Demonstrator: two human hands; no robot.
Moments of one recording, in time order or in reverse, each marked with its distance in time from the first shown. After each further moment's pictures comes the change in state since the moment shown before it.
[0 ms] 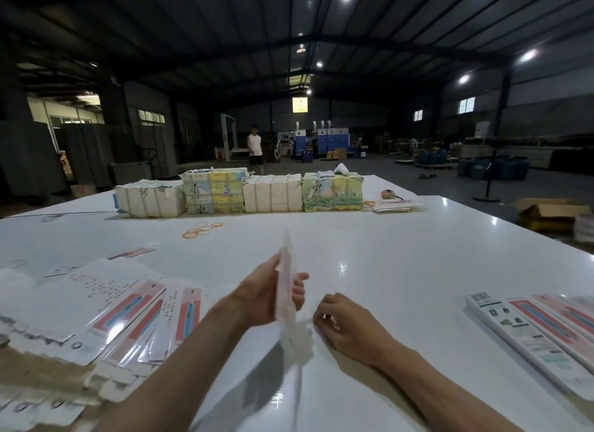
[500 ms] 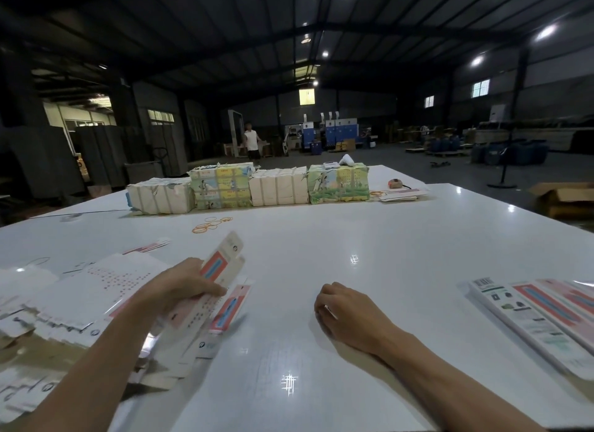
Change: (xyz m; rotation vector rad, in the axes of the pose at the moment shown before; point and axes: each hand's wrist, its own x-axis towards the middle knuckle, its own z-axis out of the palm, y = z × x) left_hand -0.090 0.053 -0.084 1.316 0.708 0.030; right_hand -0.004 -0.007 -0.001 -0.141 0.029 -0.099
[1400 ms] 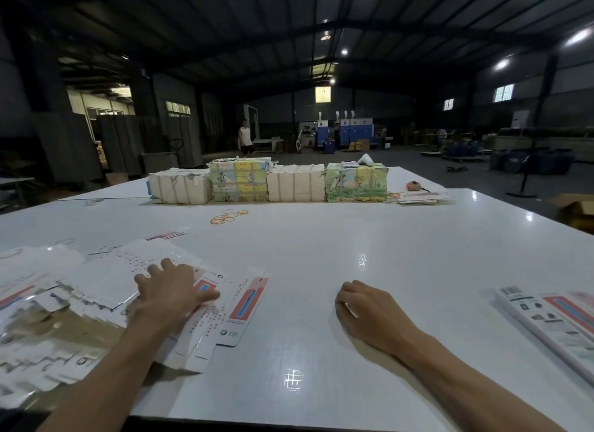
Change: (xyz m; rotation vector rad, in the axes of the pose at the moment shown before) left_hand -0.029 -0.044 0.005 0.629 0.367 -0.207; right_hand 0.003 -0.008 0.002 -0.116 0.026 0.015
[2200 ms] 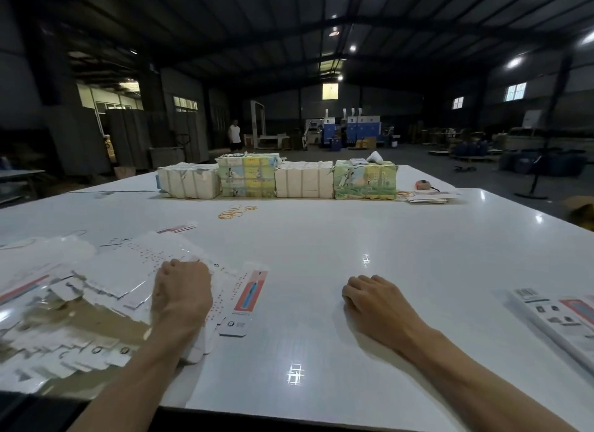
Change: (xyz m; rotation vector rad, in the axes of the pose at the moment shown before) left_hand -0.001 0.012 0.016 0.156 0.101 -0.072; right_hand 0.010 -0.011 -0.002 -0.227 0.079 -0.098
